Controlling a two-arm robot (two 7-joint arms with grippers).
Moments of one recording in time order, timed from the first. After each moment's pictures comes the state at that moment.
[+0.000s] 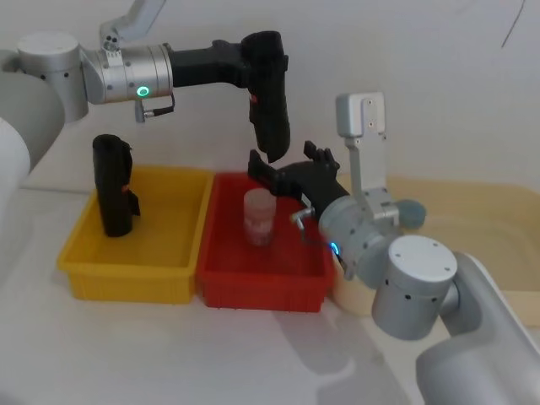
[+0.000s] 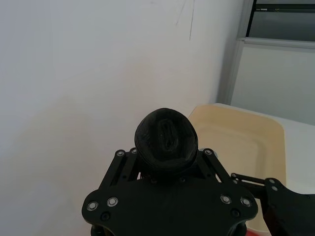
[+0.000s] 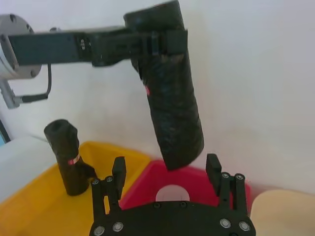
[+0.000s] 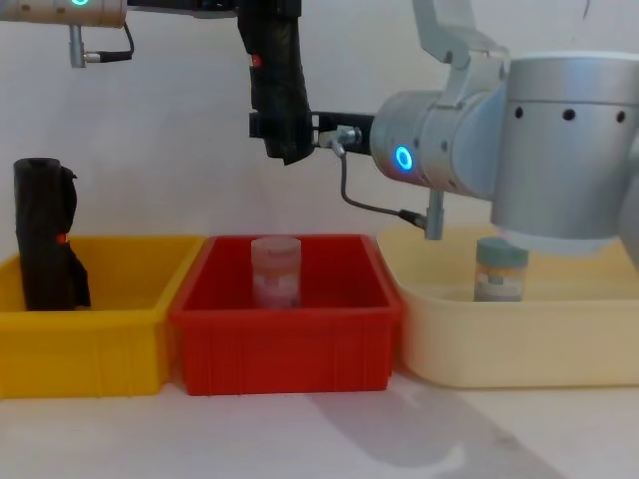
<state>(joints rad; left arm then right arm) -1.44 0.10 0.67 -0.11 -0.63 -0.10 -1.13 0.56 -0.06 -0.42 -1.28 0.19 0.22 0.10</state>
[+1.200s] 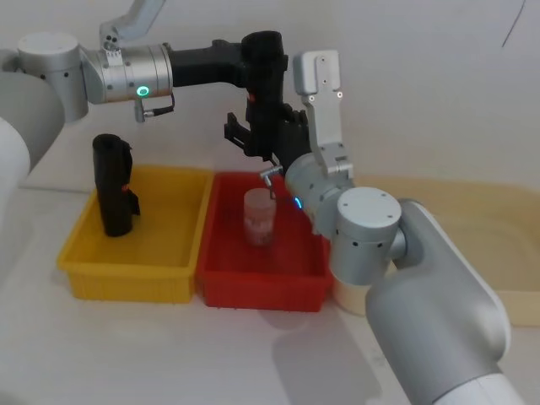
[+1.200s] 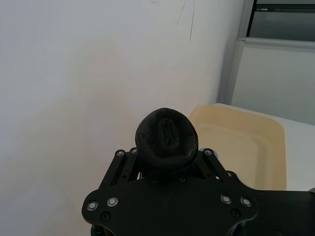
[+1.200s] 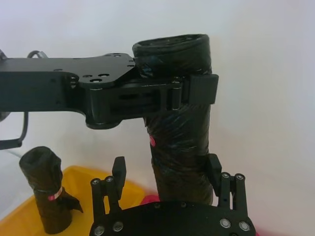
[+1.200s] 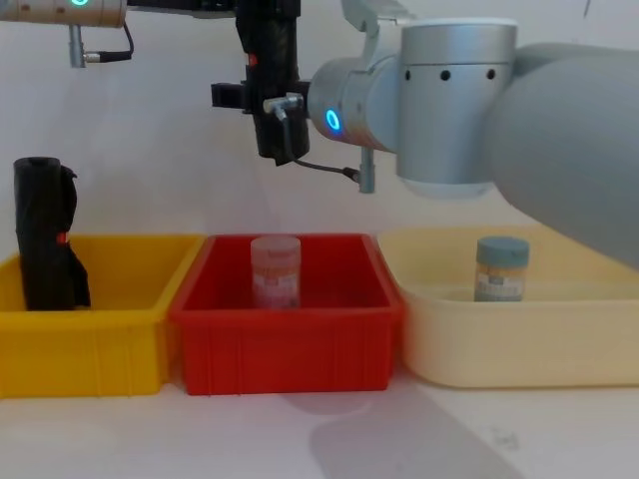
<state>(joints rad) -1.44 0.10 0.67 -0.11 -0.63 -0.10 -1.13 0.78 -0.19 -0.41 -0.95 0.12 0.11 0.05</state>
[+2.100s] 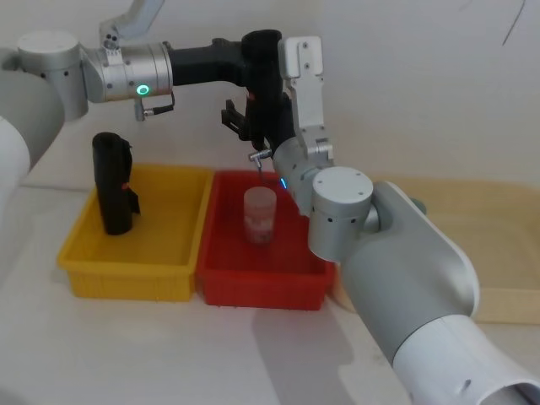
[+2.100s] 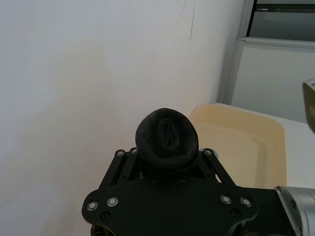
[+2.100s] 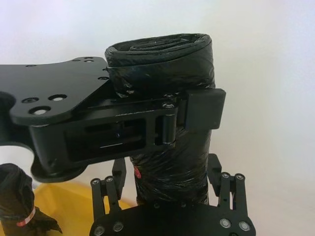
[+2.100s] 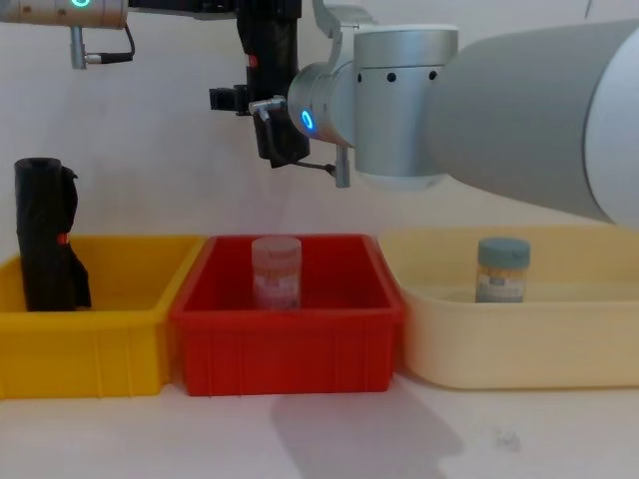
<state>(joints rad) -1.44 0.10 0.67 -0.11 -0.63 -0.10 -1.13 0.95 -0.27 -0.37 -0.63 0.09 -0.01 -0.01</state>
